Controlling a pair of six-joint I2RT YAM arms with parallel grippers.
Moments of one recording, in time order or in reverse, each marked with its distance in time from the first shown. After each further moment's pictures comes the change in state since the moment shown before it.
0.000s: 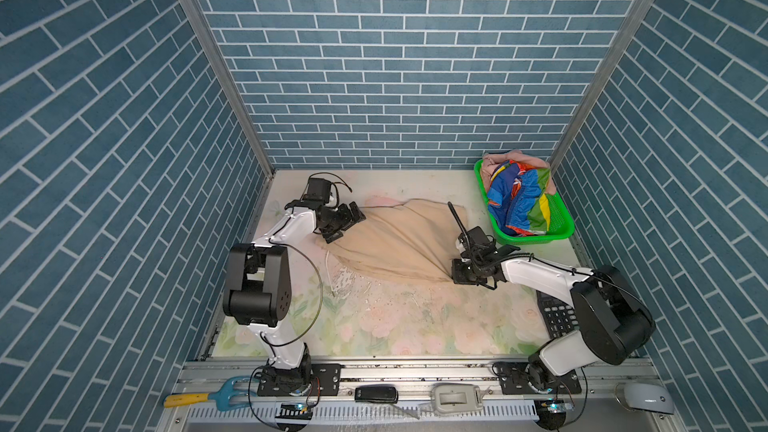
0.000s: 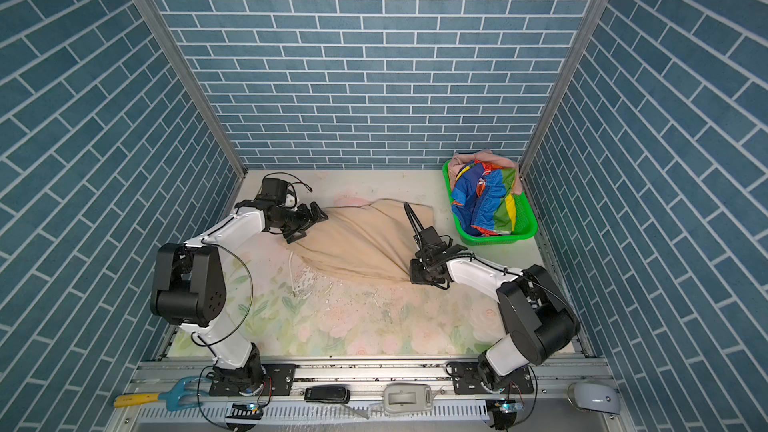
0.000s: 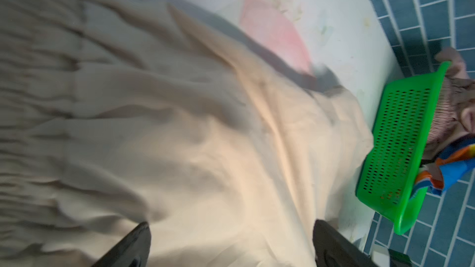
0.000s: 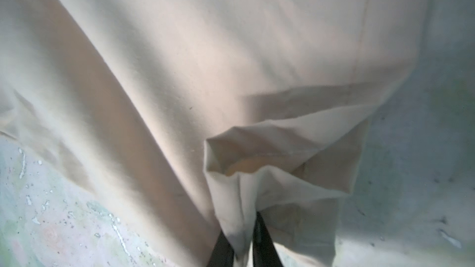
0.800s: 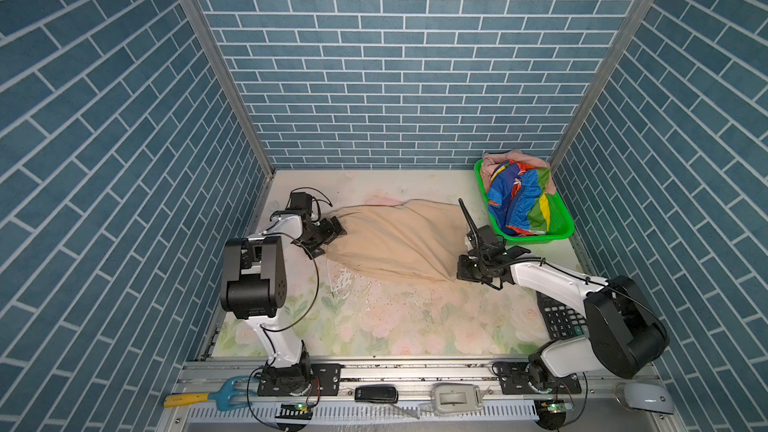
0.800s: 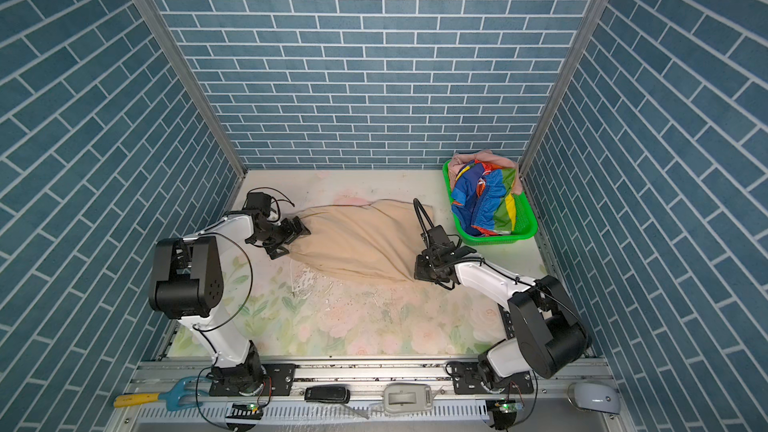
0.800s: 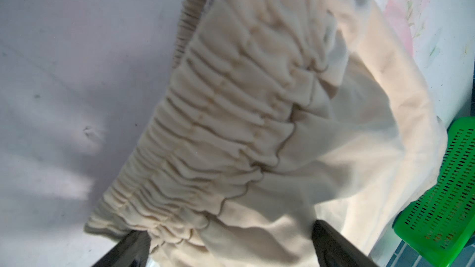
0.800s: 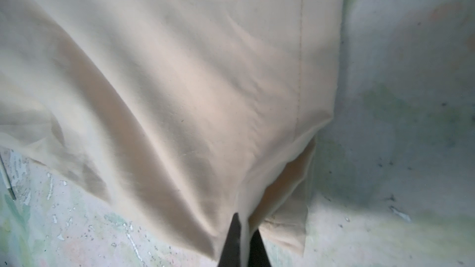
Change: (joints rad) left arm 0.135 0.061 -0.085 0.001 -0.016 0.036; right arm -0.043 -0.109 -0.036 0.005 0.024 0.059
